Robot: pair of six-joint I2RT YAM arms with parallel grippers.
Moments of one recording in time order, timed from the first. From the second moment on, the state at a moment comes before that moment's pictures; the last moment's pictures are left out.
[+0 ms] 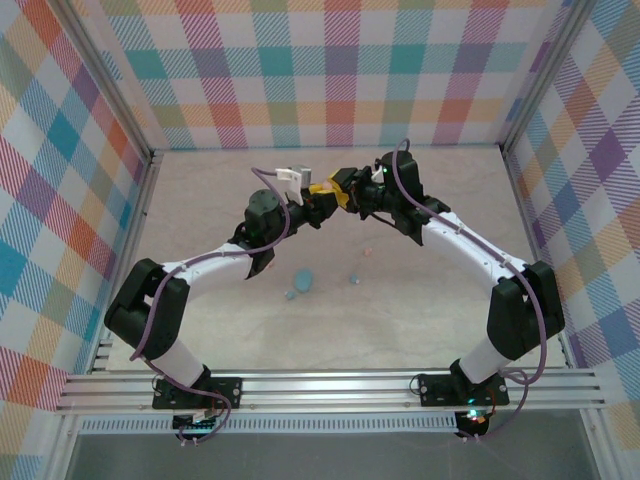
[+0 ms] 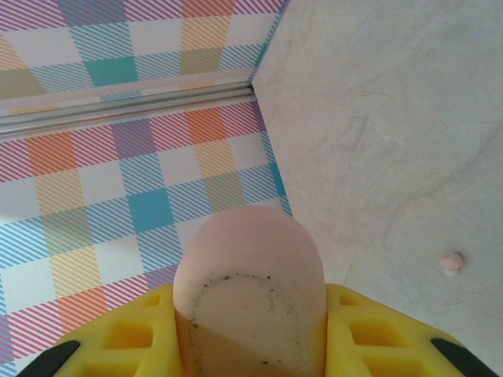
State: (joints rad) left arm -0.58 1.61 0.93 0.69 0.31 -0.44; right arm 0.51 1.57 1.23 -0.03 -0.44 1.46
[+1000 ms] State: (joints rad) left arm -0.64 1.34 0.99 0.09 0.29 0.43; right arm 0.34 1.51 1.49 -0.56 -0.72 1.14
